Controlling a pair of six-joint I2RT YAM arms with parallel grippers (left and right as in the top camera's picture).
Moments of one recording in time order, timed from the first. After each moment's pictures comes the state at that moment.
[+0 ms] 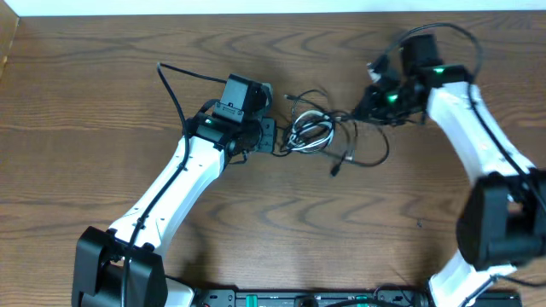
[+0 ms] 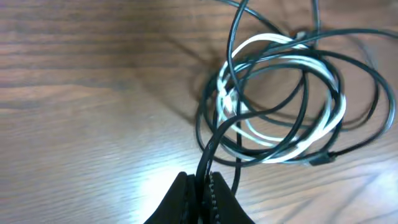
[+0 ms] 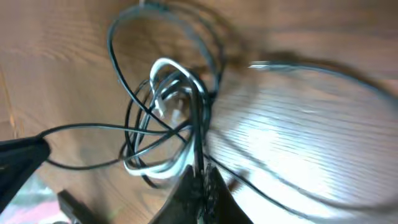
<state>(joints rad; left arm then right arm) -0.40 1.58 1.16 -0.65 0.16 -0.25 0.11 1.84 1.46 -0.88 -0.55 0.22</state>
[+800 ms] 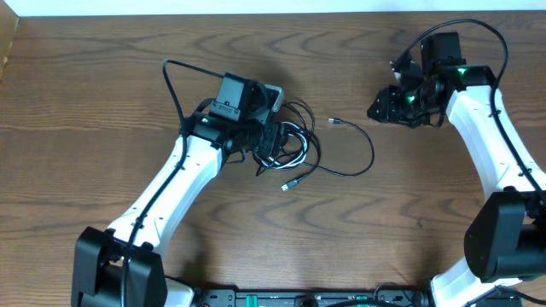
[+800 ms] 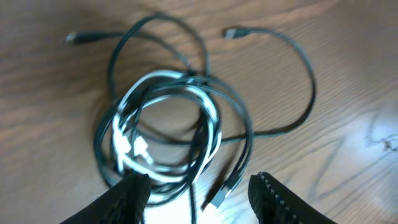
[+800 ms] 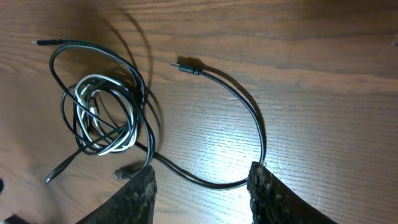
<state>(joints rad) -0.38 1.58 1.16 -0.62 0.33 -0.07 0.07 1.78 1.46 -0.95 -0.40 0.16</state>
